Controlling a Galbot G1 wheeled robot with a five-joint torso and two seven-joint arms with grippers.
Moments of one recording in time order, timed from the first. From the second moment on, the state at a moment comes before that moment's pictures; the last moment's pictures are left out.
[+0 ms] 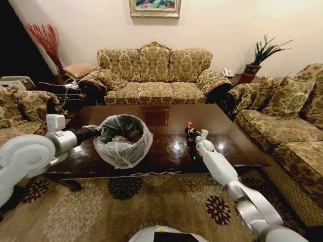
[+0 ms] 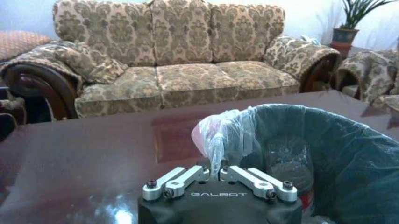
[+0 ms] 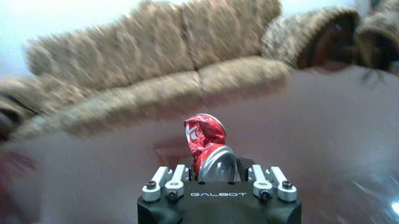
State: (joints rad) left arm 1.55 -0.35 -1.13 -2.27 -1.50 0.60 -0.35; right arm -0.50 1.21 0.09 1.11 0.78 -0.15 0.14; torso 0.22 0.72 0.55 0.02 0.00
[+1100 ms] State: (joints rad) left arm 1.52 -0.51 -0.94 -2.27 -1.21 0.38 -0.19; right arm -0.51 1.01 -0.25 2.22 1.48 -0.34 0.26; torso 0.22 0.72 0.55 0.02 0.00
